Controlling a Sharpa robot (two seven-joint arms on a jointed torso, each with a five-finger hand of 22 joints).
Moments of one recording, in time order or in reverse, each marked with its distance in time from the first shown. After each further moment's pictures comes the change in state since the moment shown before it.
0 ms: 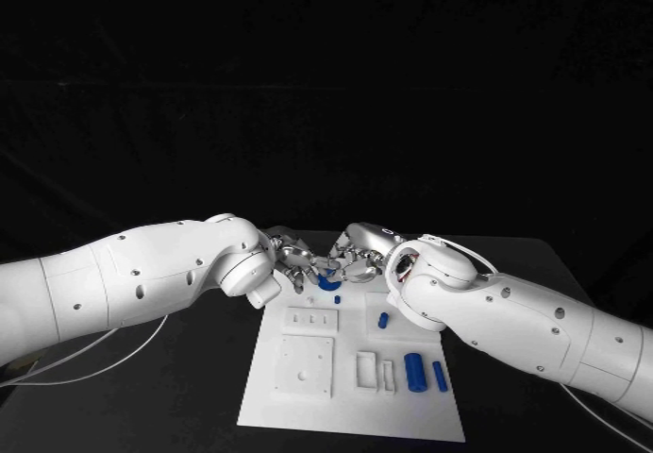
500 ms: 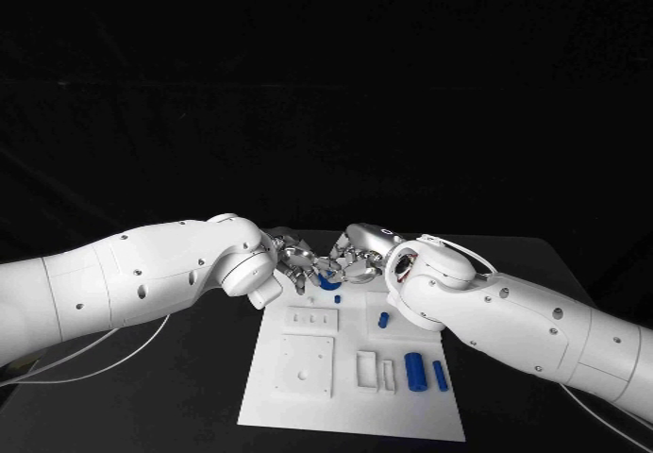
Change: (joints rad) left arm -0.001 0.004 0.001 0.001 -0.002 0.014 -0.001; left_hand 0.052 0.094 -0.003 -0.096 0.065 -0.004 -0.003 -0.003 -0.014 0.000 0.000 -0.009 -0.007 -0.004 -0.004 0.000 -0.001 0.000 0.007 0.000 -0.028 0.043; right arm -0.001 0.006 -0.002 -0.005 -0.011 0.010 -0.008; right_hand 0.000 0.000 -0.001 -0.001 0.000 0.000 0.000 0.000 0.000 0.000 0.000 0.000 0.000 0.000 0.000 0.000 0.000 0.000 0.000 0.000 0.000 0.000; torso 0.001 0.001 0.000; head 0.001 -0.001
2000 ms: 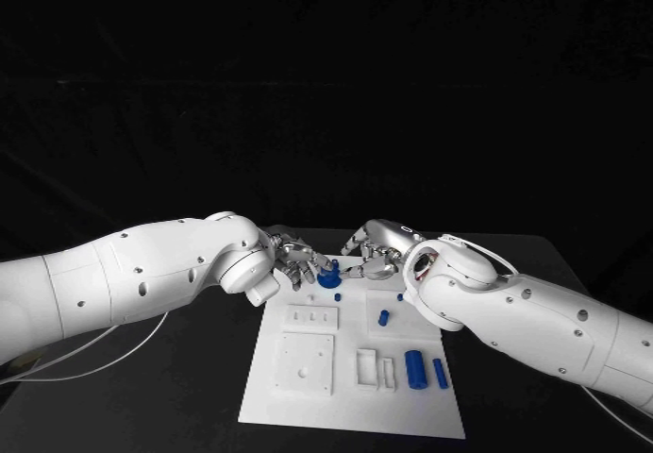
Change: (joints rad) left arm -0.005 0.000 -0.001 -0.023 -0.011 0.012 0.003; left_hand -0.147 0.068 0.123 -0.180 0.364 -0.001 0.023 -0.002 0.062 0.000 -0.012 0.131 0.070 0.040 -0.028 0.062 0.083 0.000 0.036 -0.032 -0.004 0.189; right arm -0.008 -0.078 -0.002 0.028 0.007 -0.058 0.010; right_hand 0.009 -0.088 -0.197 0.161 0.020 -0.189 0.049 0.007 -0.001 -0.051 0.025 -0.077 -0.080 -0.001 0.019 -0.034 -0.033 0.000 -0.002 0.020 -0.052 0.000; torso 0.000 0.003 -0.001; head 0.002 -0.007
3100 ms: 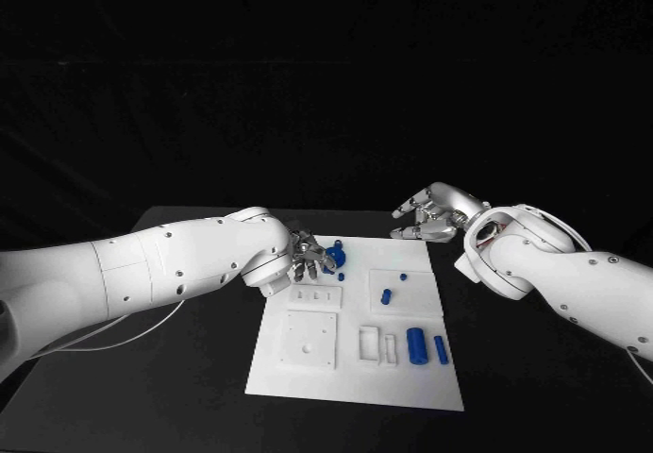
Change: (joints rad) left arm -0.061 0.072 -0.019 -0.044 -0.267 -0.002 -0.098; left_hand -0.023 -0.011 0.039 -0.028 0.020 0.003 0.003 -0.003 0.025 0.002 -0.015 0.131 0.053 0.025 -0.011 0.078 0.051 -0.007 0.073 -0.019 -0.068 0.195; right arm -0.010 -0.155 0.064 0.003 0.205 -0.027 0.077; right_hand 0.019 0.003 0.029 -0.035 0.093 0.010 -0.002 0.000 0.000 -0.007 0.000 -0.009 -0.022 0.000 0.000 -0.015 -0.011 -0.001 0.000 0.000 -0.018 0.001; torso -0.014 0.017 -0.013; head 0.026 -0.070
